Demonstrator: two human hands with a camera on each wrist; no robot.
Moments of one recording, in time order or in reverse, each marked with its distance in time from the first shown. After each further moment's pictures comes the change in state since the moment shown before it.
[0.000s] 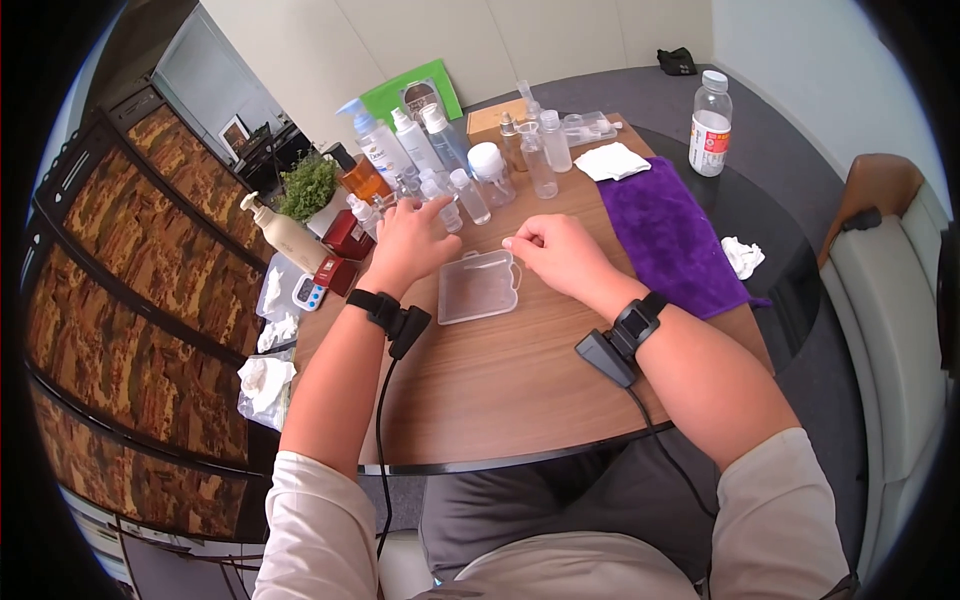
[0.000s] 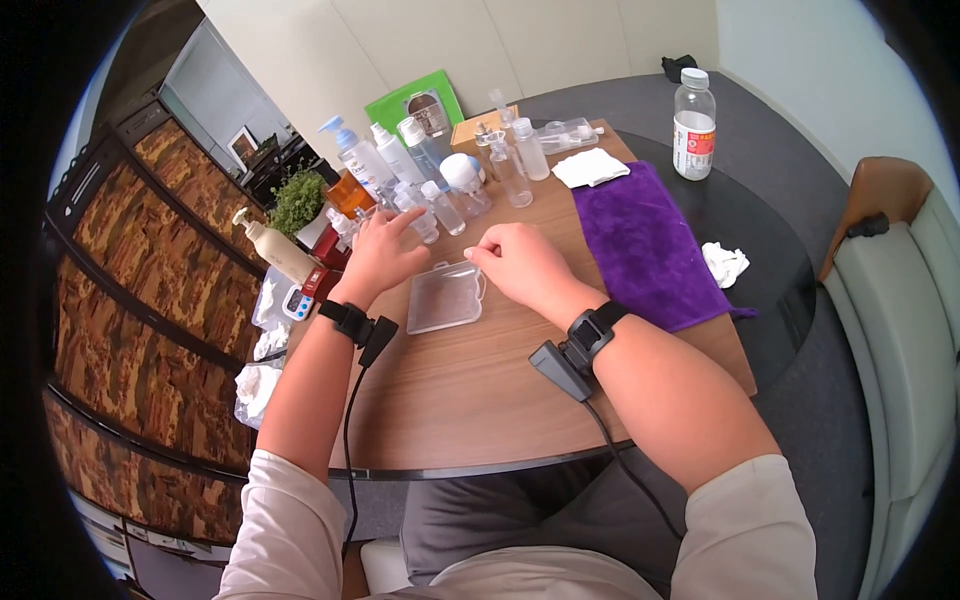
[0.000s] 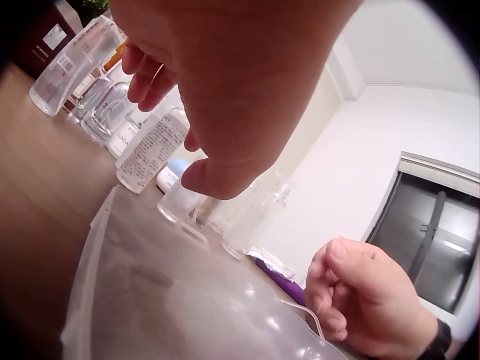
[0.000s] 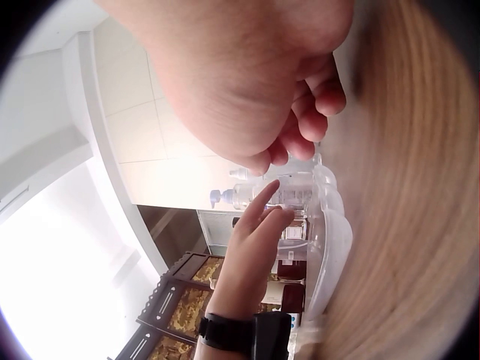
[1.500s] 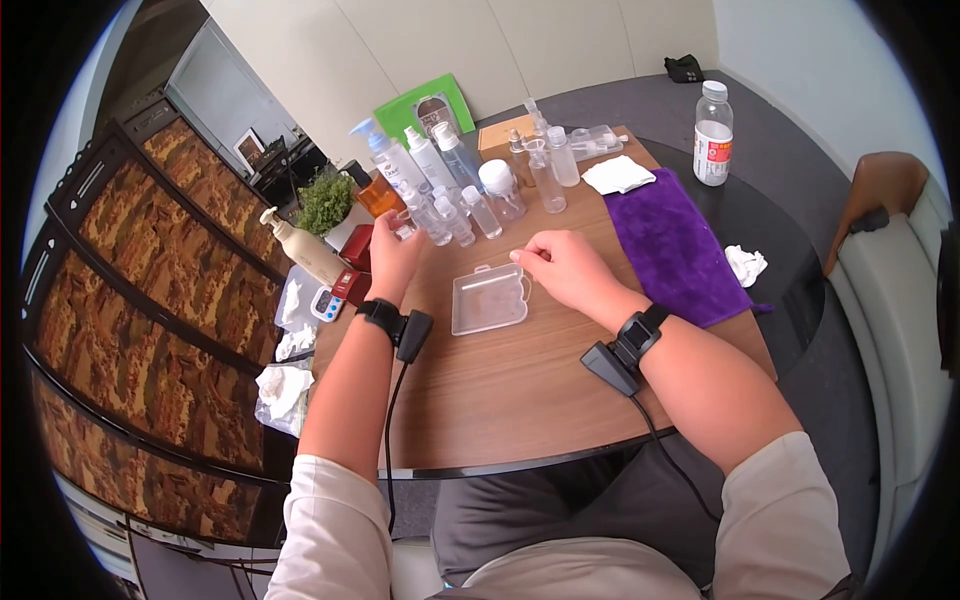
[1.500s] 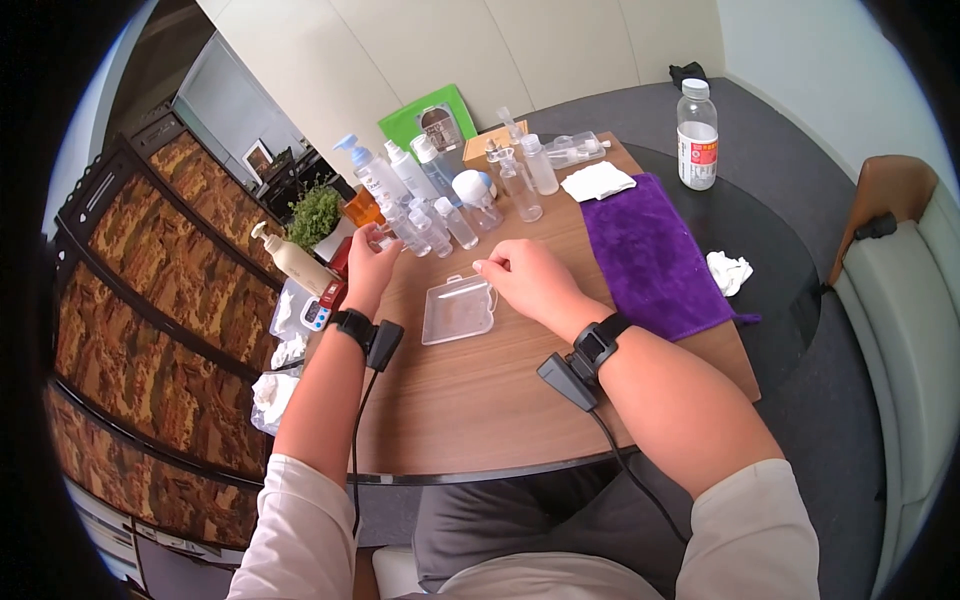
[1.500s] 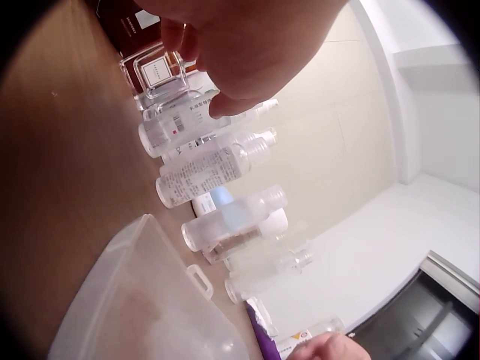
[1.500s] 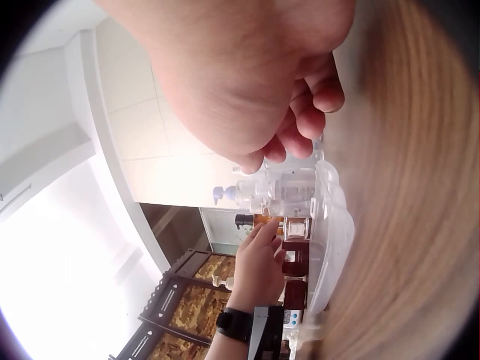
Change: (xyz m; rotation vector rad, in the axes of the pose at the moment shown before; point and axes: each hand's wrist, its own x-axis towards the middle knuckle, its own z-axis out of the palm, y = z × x) left_hand 0.016 -0.075 0.040 -0.475 0.387 -0.314; right_hand -0.004 -0.003 0.001 0.010 0.029 -0.011
